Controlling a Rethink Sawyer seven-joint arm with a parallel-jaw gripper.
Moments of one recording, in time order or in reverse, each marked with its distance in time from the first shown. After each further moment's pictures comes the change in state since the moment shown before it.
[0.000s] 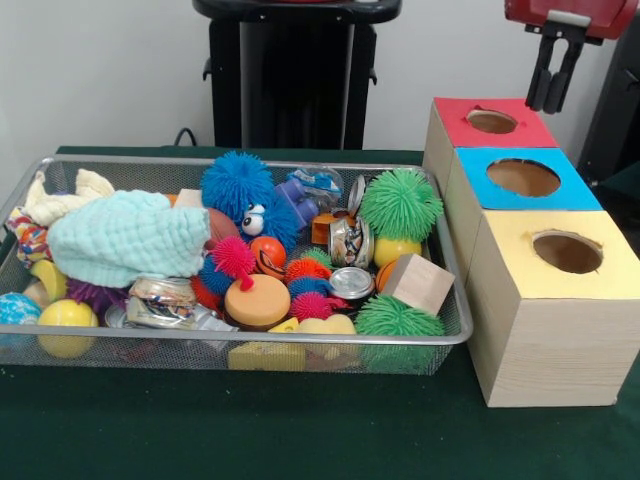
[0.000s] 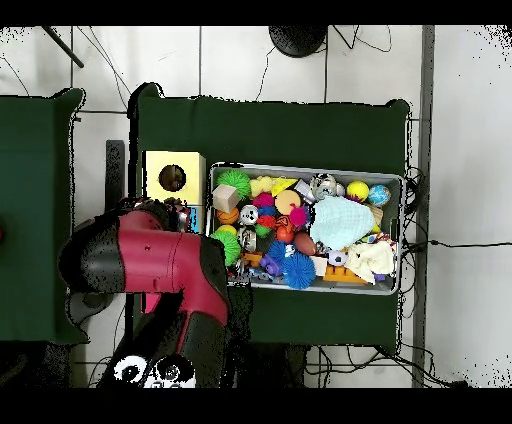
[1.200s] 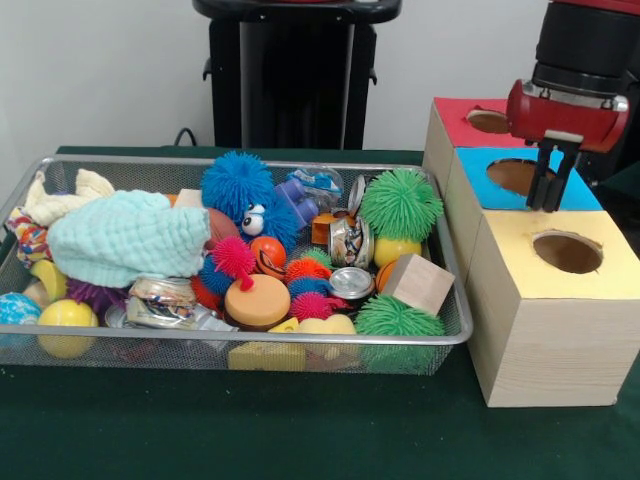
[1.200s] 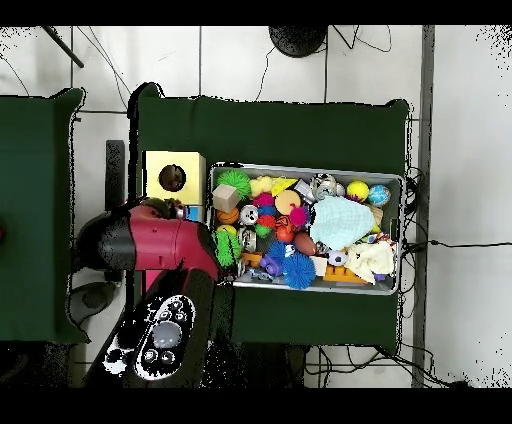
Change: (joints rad) arm -0.016 0.179 0.084 -0.017 0.059 -0.114 0.000
